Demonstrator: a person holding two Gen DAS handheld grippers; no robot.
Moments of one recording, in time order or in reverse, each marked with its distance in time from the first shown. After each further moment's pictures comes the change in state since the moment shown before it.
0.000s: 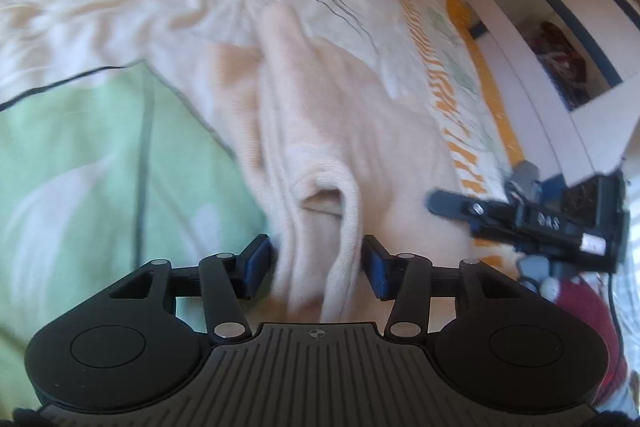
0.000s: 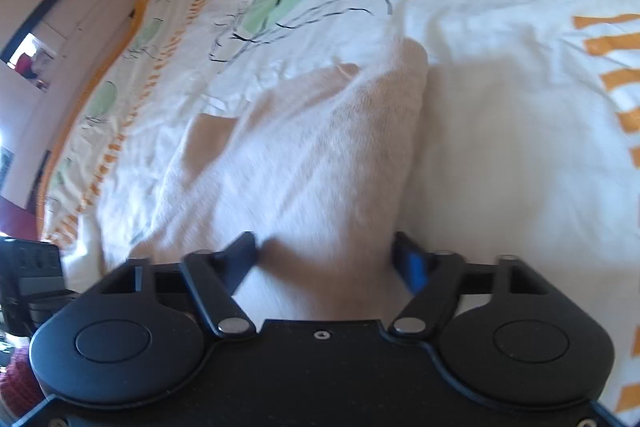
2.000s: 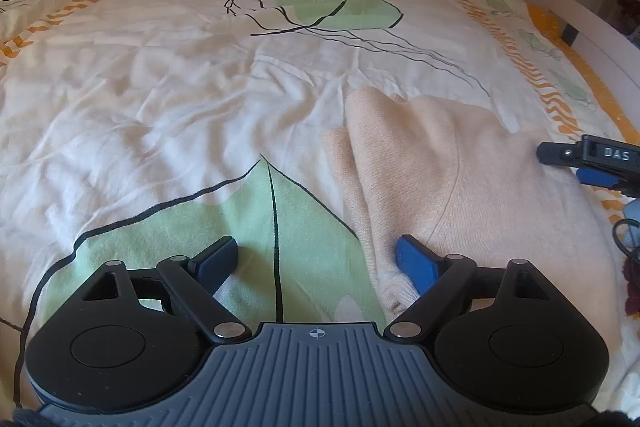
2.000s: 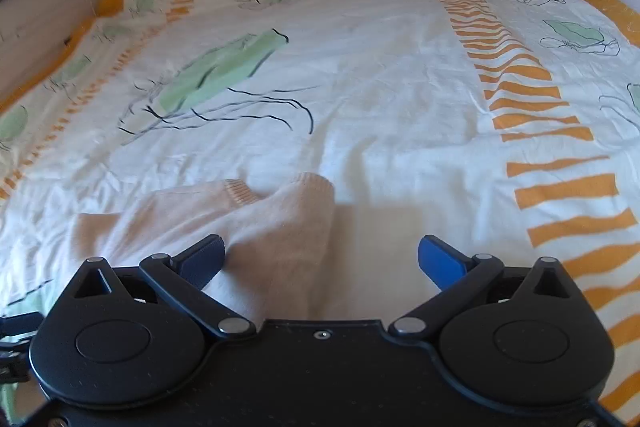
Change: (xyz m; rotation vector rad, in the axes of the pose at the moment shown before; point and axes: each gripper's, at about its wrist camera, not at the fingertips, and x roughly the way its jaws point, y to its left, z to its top) left arm 0.000 -0.016 -0.003 0.197 -0.217 0.456; right arm 0.038 0.002 0.049 -0.155 -0.235 -0.362
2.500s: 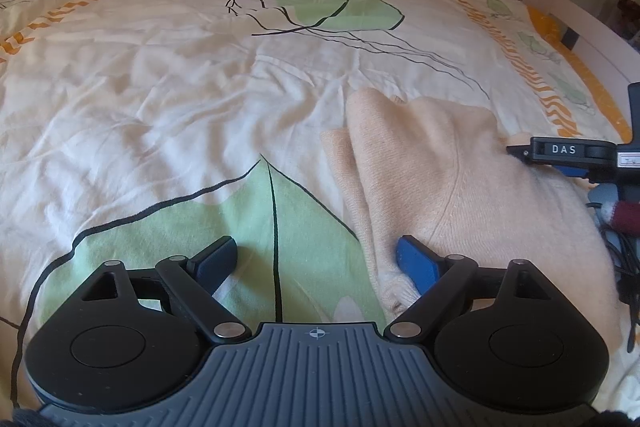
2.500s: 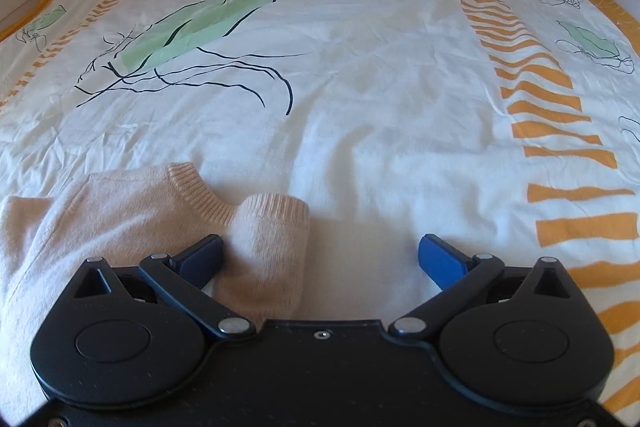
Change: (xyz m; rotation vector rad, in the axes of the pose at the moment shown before) left arm 0.000 -0.001 0.000 -0.010 -0.004 -0.001; right arm 0.036 0.004 0.015 -0.069 0.044 -0.031
